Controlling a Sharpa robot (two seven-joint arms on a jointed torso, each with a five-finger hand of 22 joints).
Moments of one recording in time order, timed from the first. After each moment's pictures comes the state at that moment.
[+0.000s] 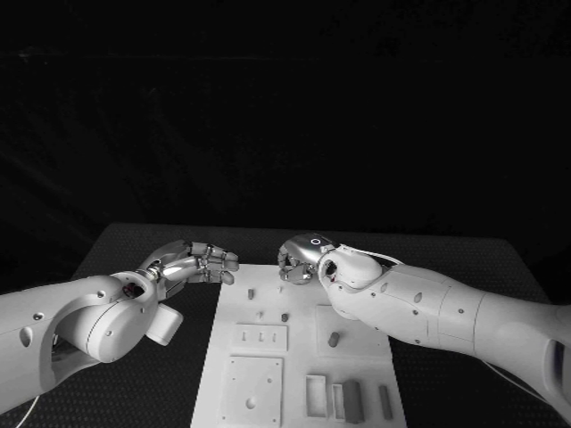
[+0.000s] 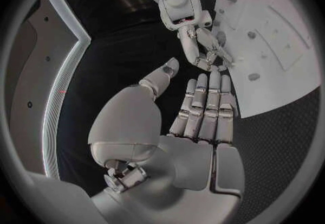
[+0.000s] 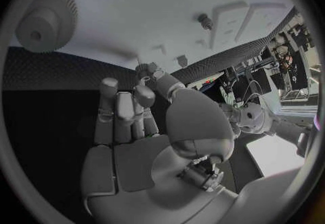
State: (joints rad) left arm 1.42 -0.90 -0.24 1.58 -0.14 -0.26 0.19; left_hand 1.16 -0.12 0.47 -0.29 0.05 0.78 0.20 0.39 0.40 1.04 0.17 0.13 0.11 0.88 0.14 0.42 0.55 0.05 0.79 0.06 0.09 0.86; right arm 1.23 -0.38 -0.08 1.00 -1.67 -0.34 -0.13; right_hand 1.12 0.02 0.49 -0.29 0.05 0.96 0.09 0.37 0.47 1.23 -0.01 1.14 1.03 1.19 -0.11 1.51 1.01 0.25 1.05 -0.01 0.97 1.31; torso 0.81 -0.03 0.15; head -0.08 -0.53
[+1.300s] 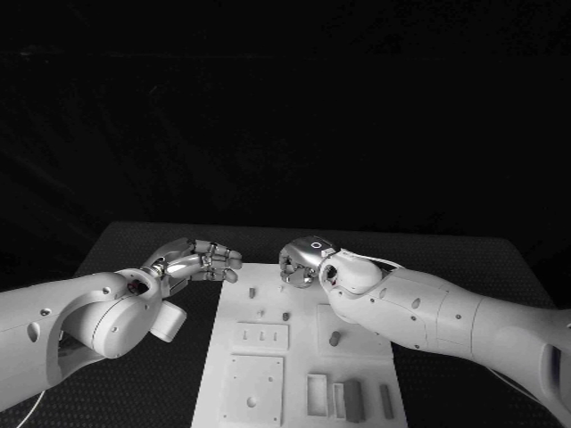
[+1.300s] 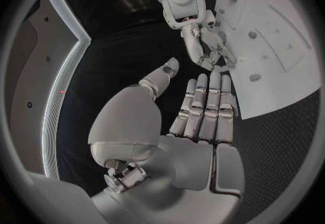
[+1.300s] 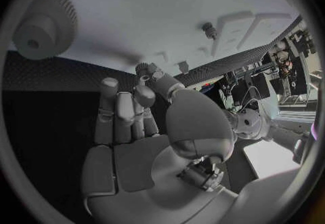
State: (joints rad) left arm 1.42 -0.89 -0.24 1.57 -0.14 -0.25 0.19; left_hand 1.16 -0.12 0.47 -0.29 0.05 0.78 0.20 0.39 0.40 1.04 0.17 0.13 0.11 0.88 0.14 0.41 0.56 0.03 0.80 0.06 0.09 0.86; right arm 1.22 -0.37 -0.09 0.97 -1.70 -0.38 -0.12; right_hand 1.12 0.01 0.49 -0.29 0.05 0.96 0.09 0.37 0.47 1.24 -0.02 1.14 1.03 1.20 -0.12 1.51 1.01 0.25 1.05 -0.01 0.97 1.31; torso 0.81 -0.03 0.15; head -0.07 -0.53
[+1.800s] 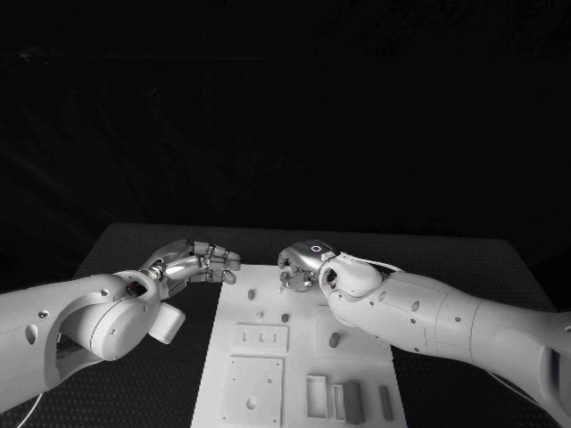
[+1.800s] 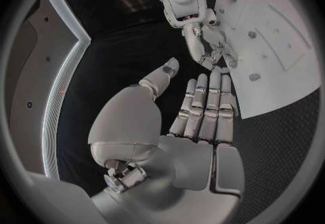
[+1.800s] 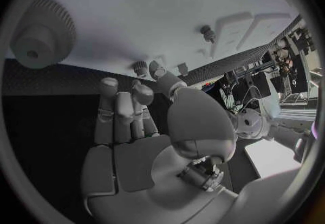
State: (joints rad) left arm 1.42 -0.90 -0.24 1.57 -0.14 -0.25 0.19; left_hand 1.16 -0.12 0.47 -0.29 0.05 0.78 0.20 0.39 0.40 1.04 0.17 0.13 0.11 0.88 0.14 0.41 0.56 0.03 0.80 0.06 0.09 0.86; right arm 1.21 -0.37 -0.09 0.97 -1.69 -0.38 -0.12; right_hand 1.10 -0.07 0.49 -0.29 0.05 0.80 0.16 0.26 0.46 1.24 0.04 1.11 1.03 1.17 -0.07 1.50 0.96 0.25 1.06 -0.01 0.97 1.31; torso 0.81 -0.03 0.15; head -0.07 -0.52
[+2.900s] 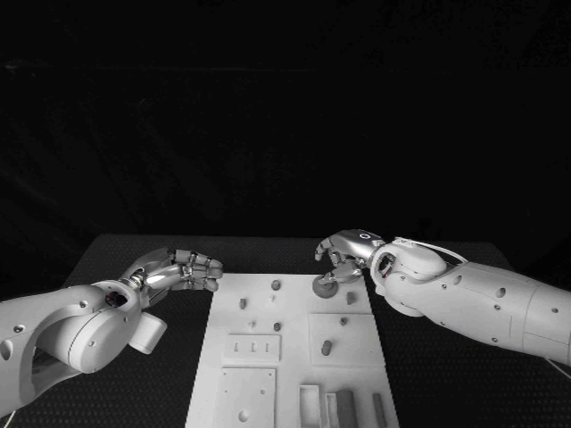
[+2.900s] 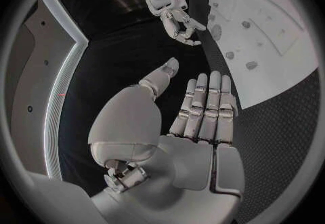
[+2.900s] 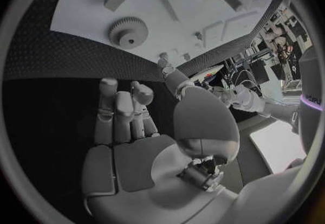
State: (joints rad) left arm 1.42 -0.93 -0.24 1.56 -0.17 -0.25 0.19; left_hand 1.16 -0.12 0.46 -0.29 0.05 0.78 0.20 0.39 0.40 1.05 0.17 0.13 0.11 0.88 0.15 0.40 0.56 0.03 0.80 0.05 0.07 0.86; right arm 1.27 -0.69 -0.03 1.22 -1.58 -0.28 -0.03; right_hand 1.02 -0.15 0.48 -0.28 0.05 0.79 0.16 0.25 0.46 1.23 0.05 1.11 1.03 1.16 -0.05 1.49 0.94 0.25 1.06 0.00 0.96 1.31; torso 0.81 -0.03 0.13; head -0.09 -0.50
